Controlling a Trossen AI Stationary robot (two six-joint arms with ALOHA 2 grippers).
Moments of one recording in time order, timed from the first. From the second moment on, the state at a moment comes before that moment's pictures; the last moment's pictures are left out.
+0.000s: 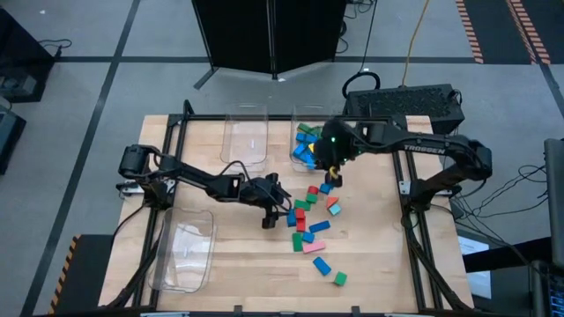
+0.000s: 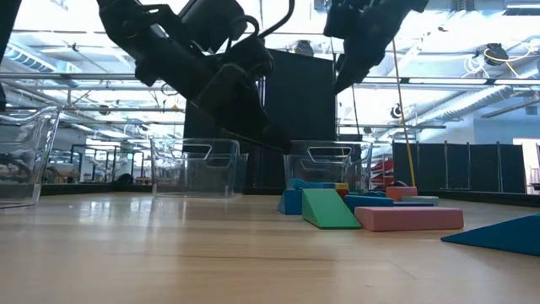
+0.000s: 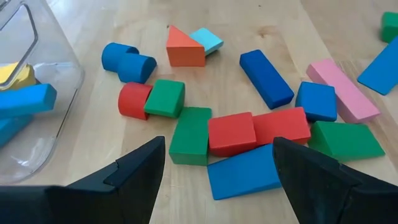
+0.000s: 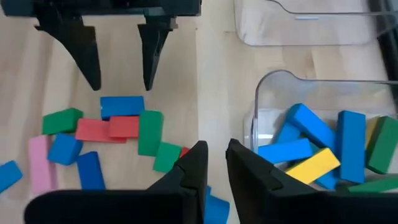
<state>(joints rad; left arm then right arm) -0.06 1.76 0.86 0.31 -0.01 0.04 -0.25 1.43 1.24 -0.75 -0.13 -0.15</state>
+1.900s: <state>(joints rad) -0.20 1.76 0.86 0.44 -0.22 -0.15 0.16 1.38 0.70 -0.26 0.07 0.13</state>
